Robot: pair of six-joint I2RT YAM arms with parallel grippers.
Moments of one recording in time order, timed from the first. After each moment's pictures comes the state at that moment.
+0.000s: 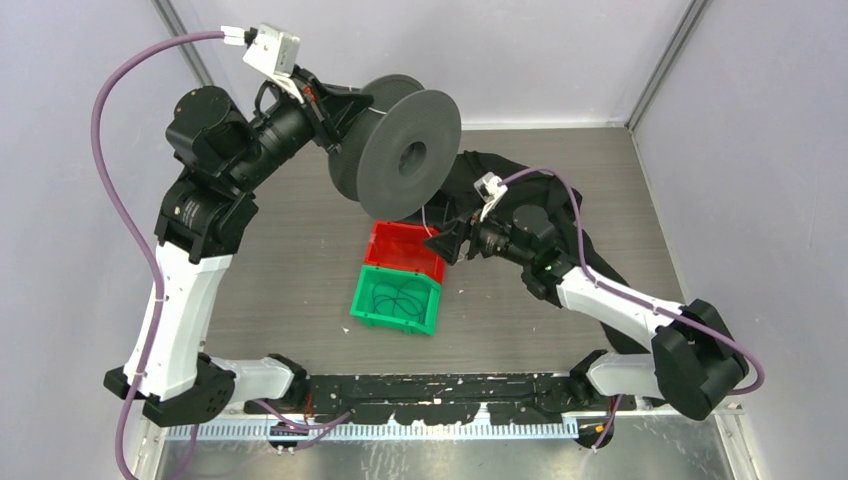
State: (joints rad) left arm -0.50 1.26 1.94 -0.52 0.24 -0.19; right arm 0.63 1.25 0.67 0.50 -0.40 0.41
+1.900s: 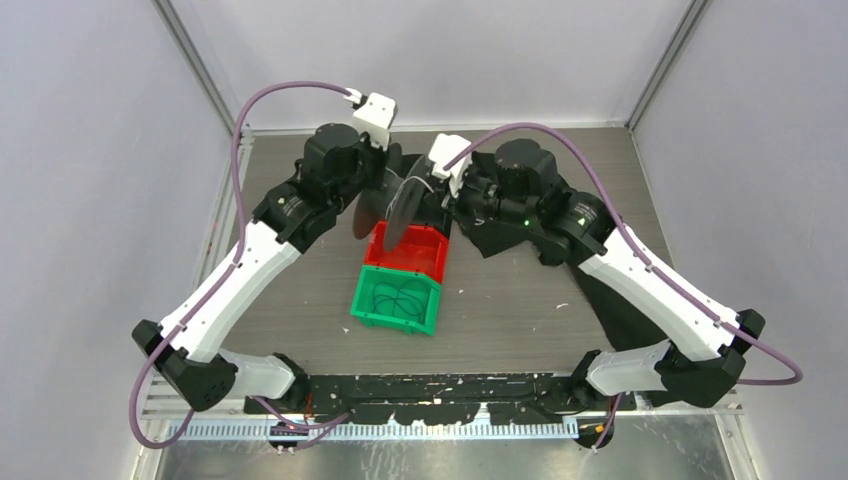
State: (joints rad) left arm -0.67 1.33 1.54 -0.46 -0.32 0.02; right arm 0.89 1.30 1.55 -0.54 -0.18 -0.32
